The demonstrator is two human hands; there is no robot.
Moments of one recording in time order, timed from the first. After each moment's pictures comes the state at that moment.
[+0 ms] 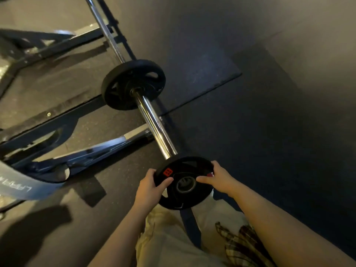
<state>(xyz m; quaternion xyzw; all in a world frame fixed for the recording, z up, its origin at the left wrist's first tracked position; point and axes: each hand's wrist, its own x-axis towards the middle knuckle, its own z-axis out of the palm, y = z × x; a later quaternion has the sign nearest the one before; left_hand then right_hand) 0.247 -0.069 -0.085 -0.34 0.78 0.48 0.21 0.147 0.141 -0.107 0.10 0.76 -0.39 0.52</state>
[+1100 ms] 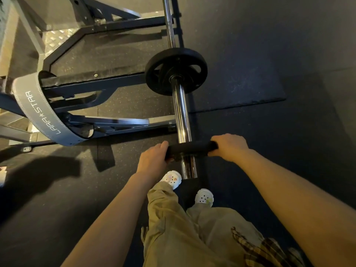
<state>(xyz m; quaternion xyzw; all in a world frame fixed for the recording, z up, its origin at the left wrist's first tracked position) 0.233 -0.074 -0.081 -0.28 0.93 0.20 0.13 0.048 0.085 -0.081 -0.38 0.85 0.02 0.37</state>
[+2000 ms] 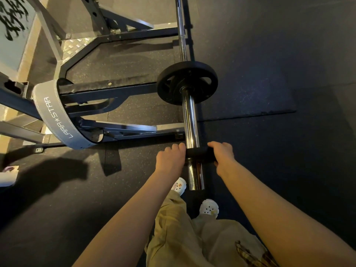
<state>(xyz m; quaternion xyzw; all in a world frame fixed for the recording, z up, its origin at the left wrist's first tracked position) 0.196 -0.067 -0.059 -0.25 0.95 0.08 0.19 0.081 0.036 -0.080 0.25 0.70 -0.49 0.46</state>
